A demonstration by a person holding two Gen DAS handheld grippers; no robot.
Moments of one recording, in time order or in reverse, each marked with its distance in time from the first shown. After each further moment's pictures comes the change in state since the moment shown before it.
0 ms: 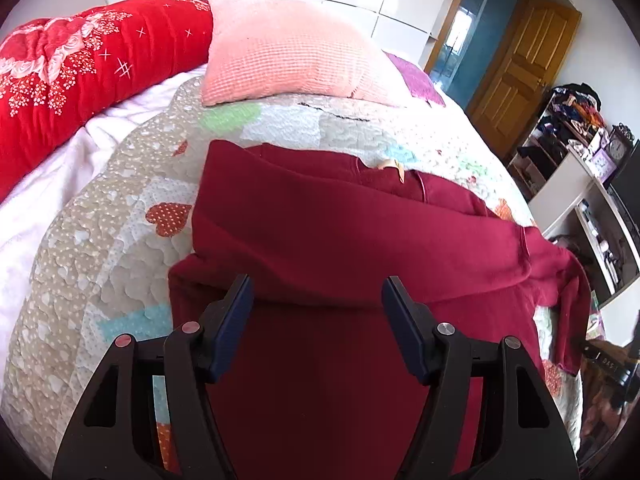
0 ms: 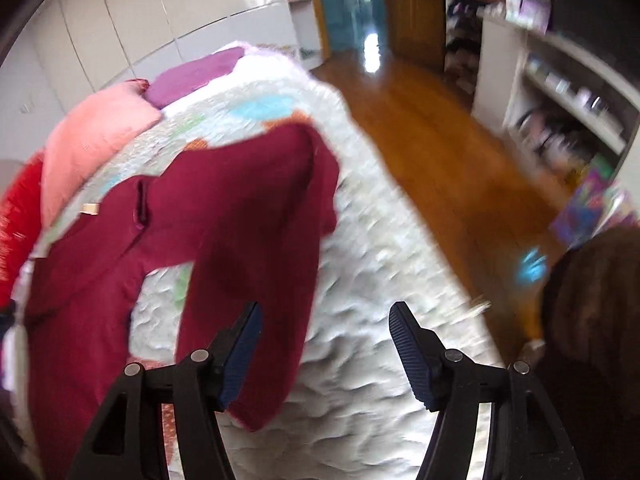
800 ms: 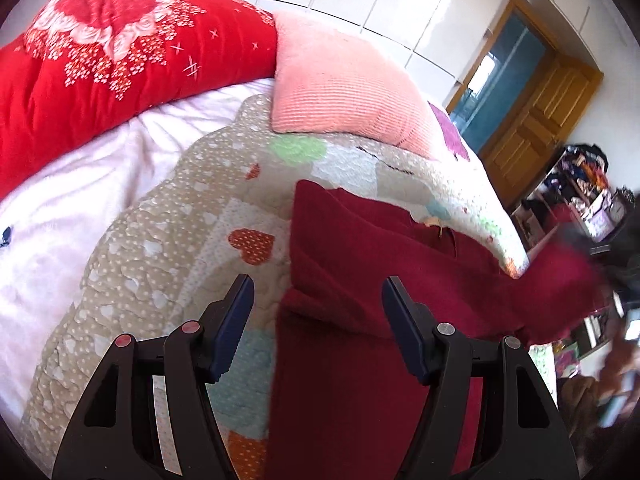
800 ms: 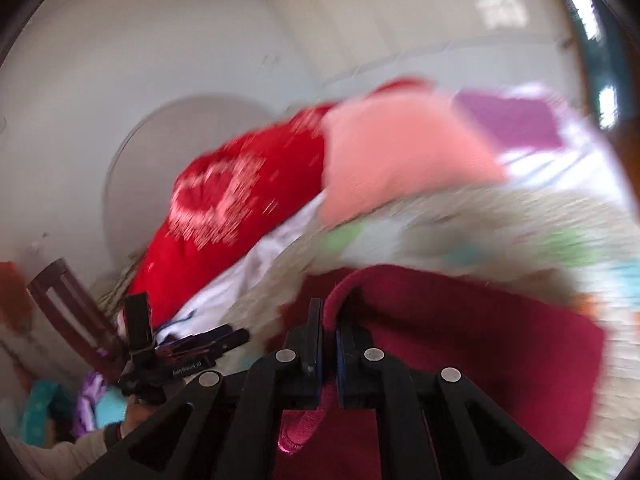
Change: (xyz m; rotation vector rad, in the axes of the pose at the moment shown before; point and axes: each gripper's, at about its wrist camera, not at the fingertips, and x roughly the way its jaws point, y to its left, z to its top) left arm -0.040 0.088 0.017 -0.176 -0.086 -0.031; right arm -0.039 0.310 0.071 -0.483 0.040 0.788
